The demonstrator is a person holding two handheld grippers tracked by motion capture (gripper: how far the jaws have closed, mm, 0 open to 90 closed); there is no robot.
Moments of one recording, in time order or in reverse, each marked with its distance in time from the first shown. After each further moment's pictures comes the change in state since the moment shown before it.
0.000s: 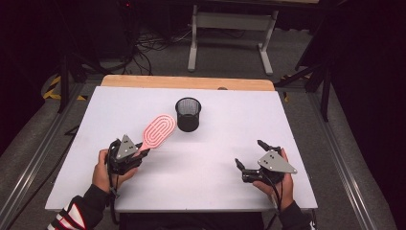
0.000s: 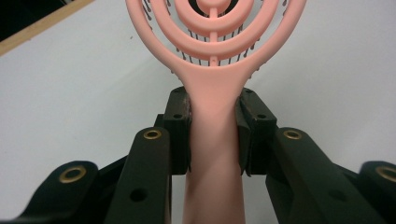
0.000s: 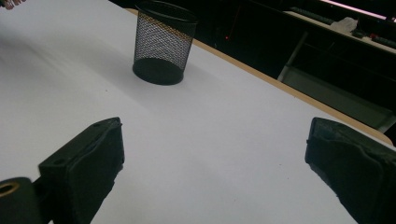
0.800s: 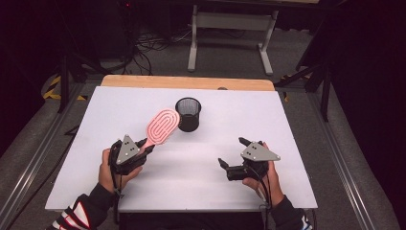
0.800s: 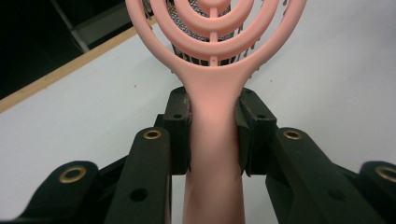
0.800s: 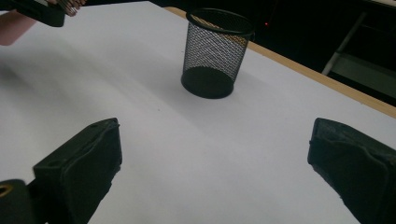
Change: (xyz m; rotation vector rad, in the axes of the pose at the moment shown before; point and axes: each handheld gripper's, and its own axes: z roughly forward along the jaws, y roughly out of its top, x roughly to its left) left arm -0.011 0.009 0.000 -0.164 0.024 0.030; right arm 0.022 0.035 0.027 0.062 0.162 0.059
